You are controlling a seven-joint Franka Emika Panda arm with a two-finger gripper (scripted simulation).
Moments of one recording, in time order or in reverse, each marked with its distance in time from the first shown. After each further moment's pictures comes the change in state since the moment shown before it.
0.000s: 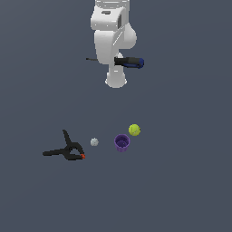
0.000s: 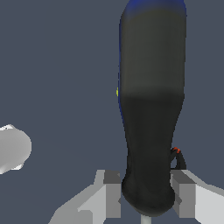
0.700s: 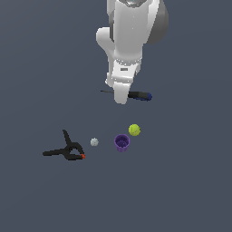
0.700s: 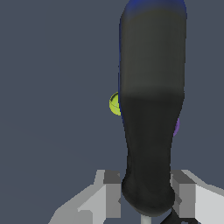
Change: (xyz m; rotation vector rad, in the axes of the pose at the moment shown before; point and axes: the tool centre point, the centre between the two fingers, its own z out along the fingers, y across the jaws) arm 0.054 0.026 0.118 0.001 0.000 -0.002
